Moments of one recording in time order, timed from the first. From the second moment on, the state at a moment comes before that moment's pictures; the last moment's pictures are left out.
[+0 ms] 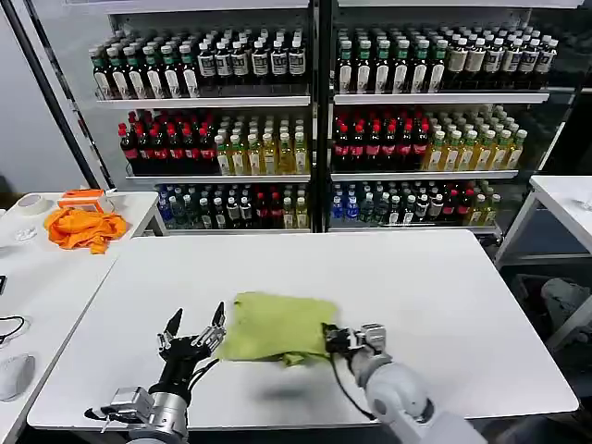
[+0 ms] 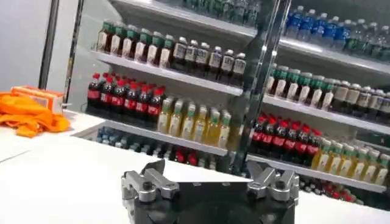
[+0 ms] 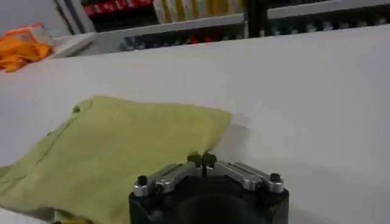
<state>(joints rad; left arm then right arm) 1.54 -1.29 -0.42 -2.21 -0.47 0.16 -0.25 -0.98 1.07 -0.02 1.85 0.82 -0.57 0.38</state>
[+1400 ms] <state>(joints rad) 1.54 -1.23 -0.42 -2.17 -0.32 0.14 -0.22 -1.37 1.01 0.39 2.05 0.39 -0.16 0.19</state>
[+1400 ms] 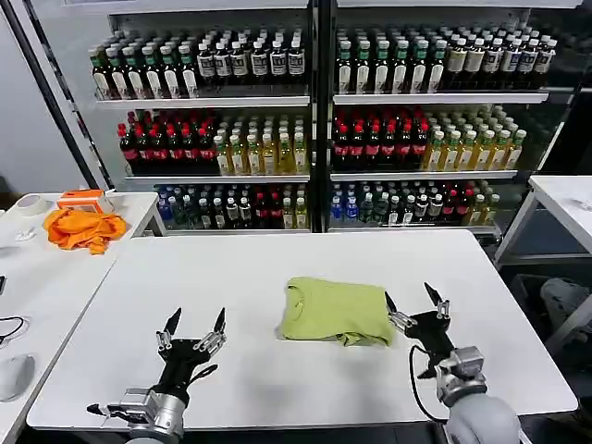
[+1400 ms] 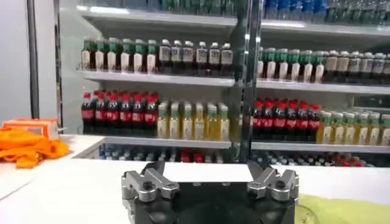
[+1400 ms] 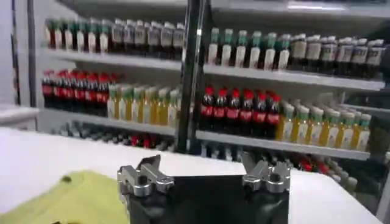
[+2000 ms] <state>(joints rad) 1.54 -1.21 -0.40 -2.22 -0.31 0.15 -0.20 -1.56 1.14 0.45 2.11 0.32 0.00 0.18</state>
